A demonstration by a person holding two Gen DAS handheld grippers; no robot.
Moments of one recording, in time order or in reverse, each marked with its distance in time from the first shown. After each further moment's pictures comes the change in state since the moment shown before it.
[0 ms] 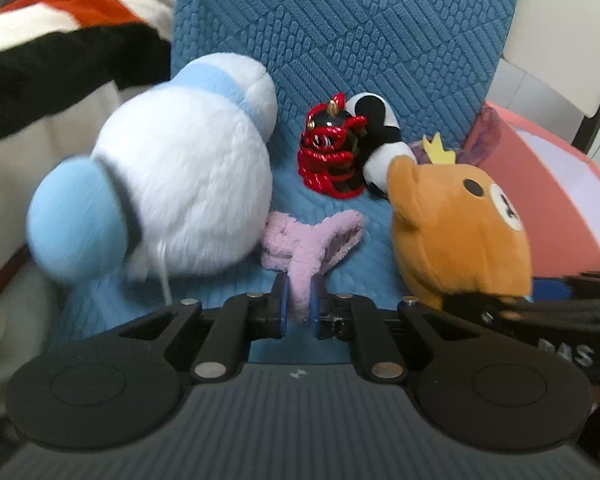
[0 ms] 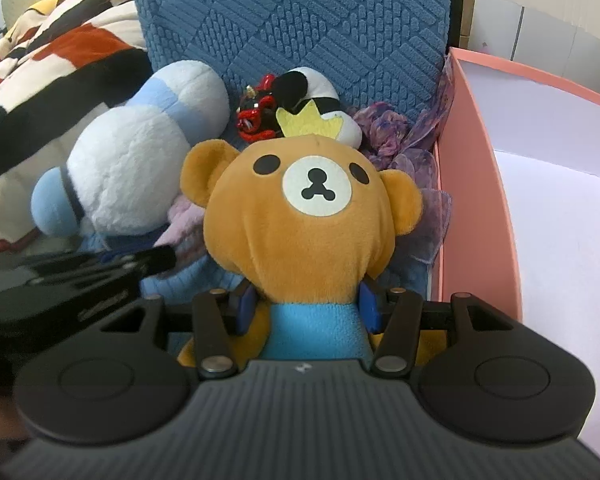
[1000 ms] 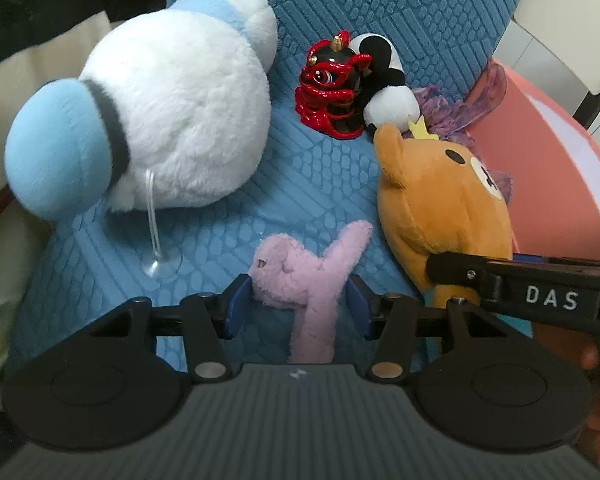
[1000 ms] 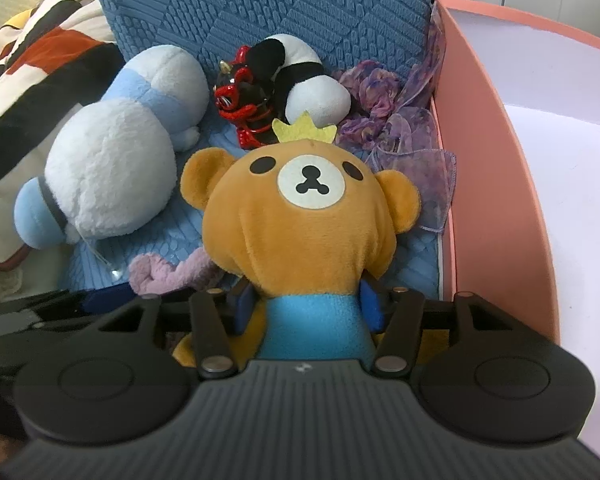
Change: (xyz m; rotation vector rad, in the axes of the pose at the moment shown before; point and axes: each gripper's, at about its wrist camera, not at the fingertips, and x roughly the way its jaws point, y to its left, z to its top) left arm 0.019 0.007 -0.007 -0.030 0.166 -0.028; right arm 0.026 -0.012 0.001 0.110 0.080 0.023
